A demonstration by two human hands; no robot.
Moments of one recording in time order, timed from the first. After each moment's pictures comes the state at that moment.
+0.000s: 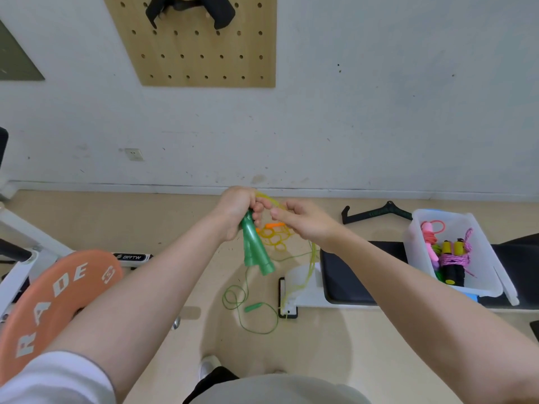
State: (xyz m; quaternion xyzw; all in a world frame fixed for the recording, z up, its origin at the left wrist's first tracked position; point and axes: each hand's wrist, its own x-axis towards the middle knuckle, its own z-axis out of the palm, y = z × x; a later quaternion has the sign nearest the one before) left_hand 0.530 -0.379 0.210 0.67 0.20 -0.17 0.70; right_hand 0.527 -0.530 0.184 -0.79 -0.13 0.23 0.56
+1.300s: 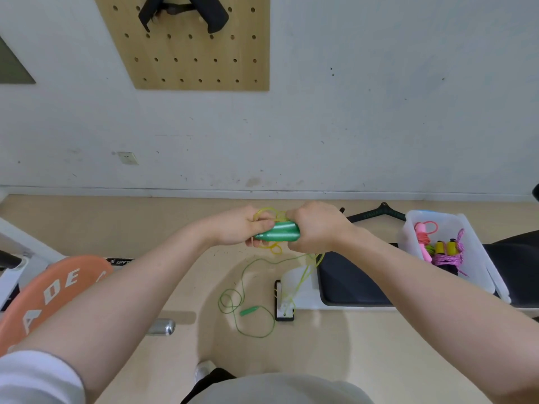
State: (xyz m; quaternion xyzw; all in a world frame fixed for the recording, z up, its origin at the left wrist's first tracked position) left_hand 0.520 -0.368 0.206 0.85 -0.16 -0.28 0.41; right_hand 0.524 -0.544 0.206 -0.96 -0.27 0.11 0.03
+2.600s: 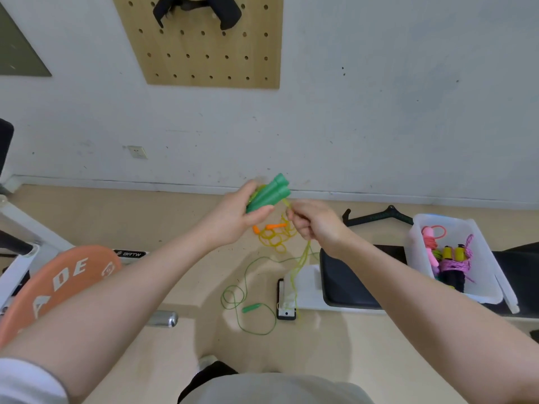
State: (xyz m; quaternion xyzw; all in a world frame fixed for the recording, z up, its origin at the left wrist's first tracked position) left_hand 0.505 -0.356 0.203 0.91 -0.14 -0.01 0.39; right_hand 0.526 -0.540 0.180 -0.73 -0.06 0.24 0.64
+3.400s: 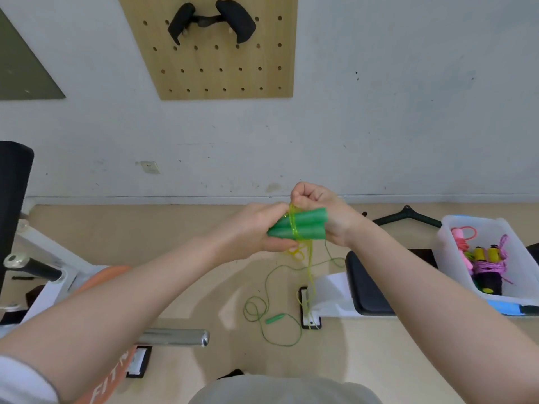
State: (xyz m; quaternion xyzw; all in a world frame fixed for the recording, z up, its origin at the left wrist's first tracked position) left_hand 0.507 -0.294 0.243 0.91 -0.26 -0.09 0.32; right_hand 0.549 -0.462 0.214 -0.58 -0.11 0.25 0.77
